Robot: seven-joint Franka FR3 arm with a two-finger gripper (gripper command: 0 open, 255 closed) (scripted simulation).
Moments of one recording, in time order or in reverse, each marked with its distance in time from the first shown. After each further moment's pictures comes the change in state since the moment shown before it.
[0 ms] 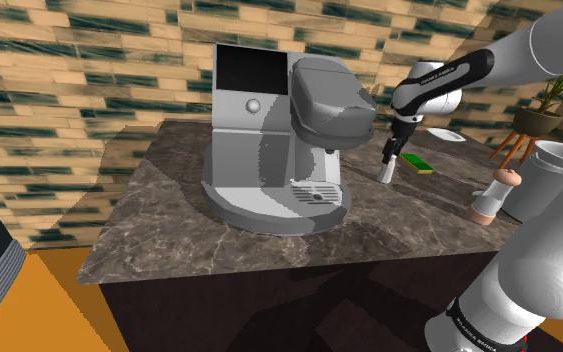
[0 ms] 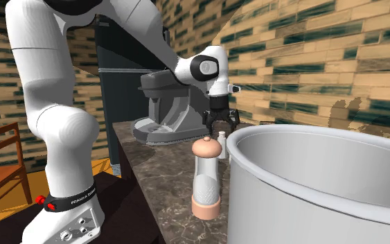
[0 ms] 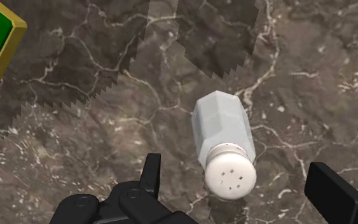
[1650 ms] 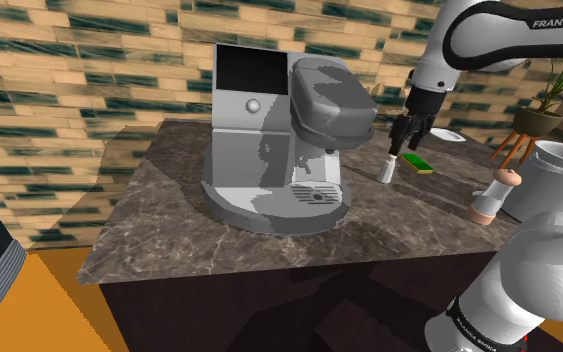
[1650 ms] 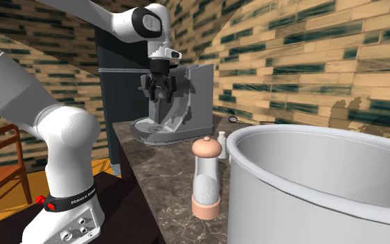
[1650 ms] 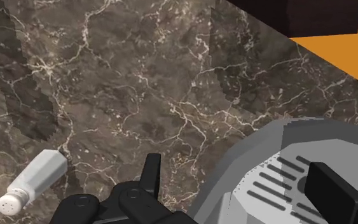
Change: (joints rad) arm 0.035 -0.650 0.359 -0.203 0.034 -0.535 0.557
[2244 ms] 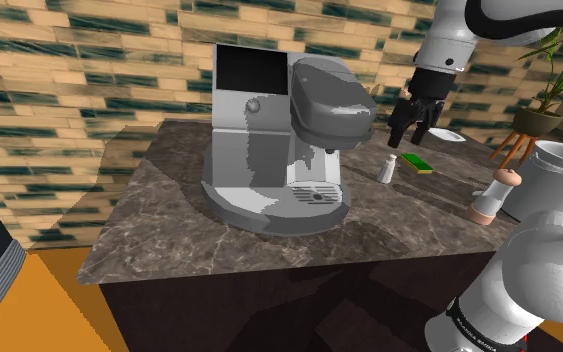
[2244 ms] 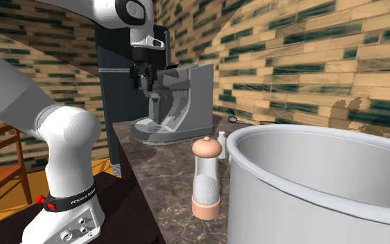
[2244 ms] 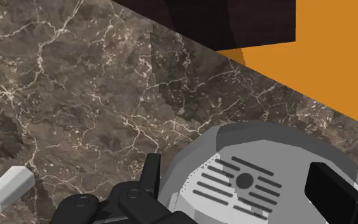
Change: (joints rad) arm 0.039 -0.072 0.119 0.063 0.118 -0.146 0.173
